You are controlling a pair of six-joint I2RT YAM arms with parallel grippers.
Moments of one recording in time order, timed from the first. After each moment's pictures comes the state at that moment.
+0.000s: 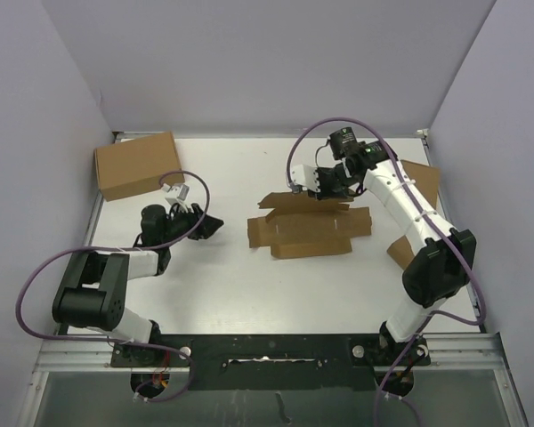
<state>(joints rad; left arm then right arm) -0.13 1.49 0.44 0.73 0.56 -0.46 0.39 1.70 1.67 -1.12 -0.30 -1.30</state>
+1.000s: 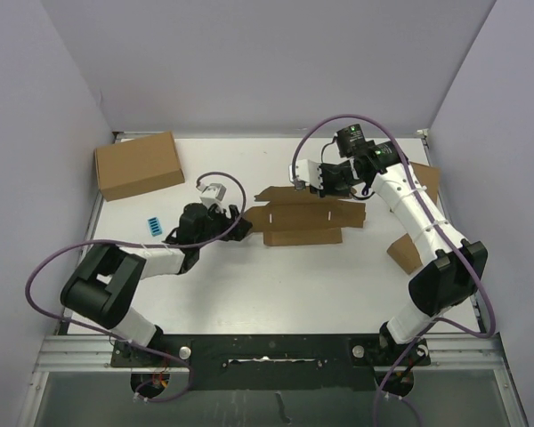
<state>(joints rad) -0.47 1.53 0.55 0.62 0.18 -0.45 0.39 1.62 1.67 -1.11 -0.36 -1.26</state>
